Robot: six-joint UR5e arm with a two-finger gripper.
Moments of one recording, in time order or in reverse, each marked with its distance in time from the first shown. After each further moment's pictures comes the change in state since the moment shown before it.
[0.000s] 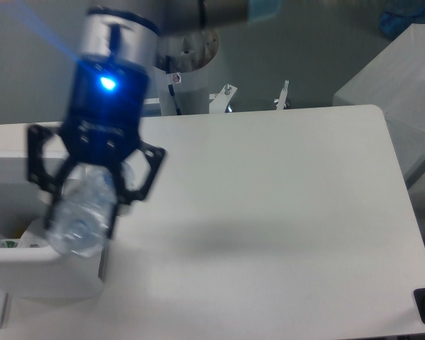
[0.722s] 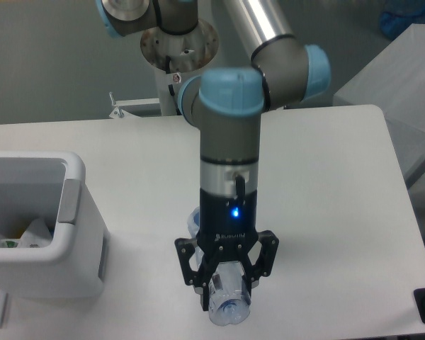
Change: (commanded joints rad) arm 0.224 -0.186 0.078 0.000 0.002 -0.002
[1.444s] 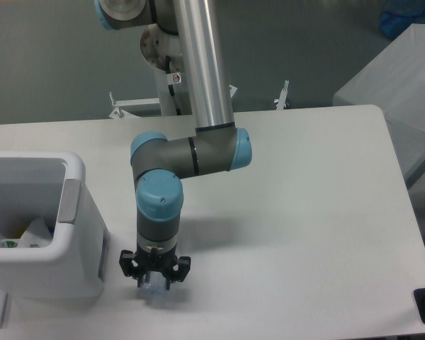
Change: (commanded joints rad) arm -0.080 -0.112 -0.336 -0.120 0.216 0.242
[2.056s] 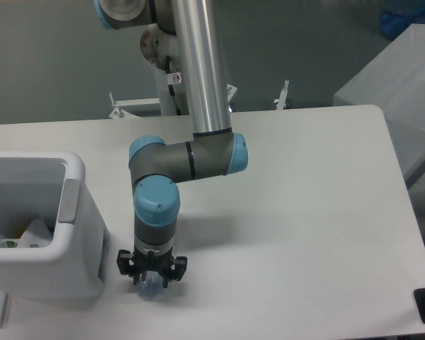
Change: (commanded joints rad) arm -0.092 -0.107 -0.050 -0.003 0.008 0.011
